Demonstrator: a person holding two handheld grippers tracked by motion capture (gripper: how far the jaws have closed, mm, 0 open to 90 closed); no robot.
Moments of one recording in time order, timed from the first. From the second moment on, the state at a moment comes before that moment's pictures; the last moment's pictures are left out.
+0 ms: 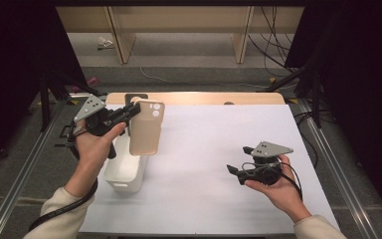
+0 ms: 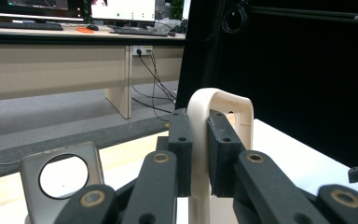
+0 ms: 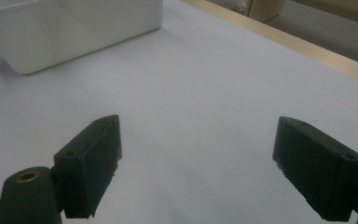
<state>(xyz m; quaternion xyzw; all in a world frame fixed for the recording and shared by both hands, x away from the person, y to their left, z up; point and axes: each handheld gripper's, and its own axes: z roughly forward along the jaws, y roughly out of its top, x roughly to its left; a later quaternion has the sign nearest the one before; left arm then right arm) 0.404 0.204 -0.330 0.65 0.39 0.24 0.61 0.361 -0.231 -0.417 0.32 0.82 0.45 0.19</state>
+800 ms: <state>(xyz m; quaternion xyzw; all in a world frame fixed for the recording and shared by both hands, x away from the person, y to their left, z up) 0.408 0.225 -0.327 0.64 0.40 0.26 0.61 0.358 -0.238 -0.416 0.32 0.81 0.45 0.19</state>
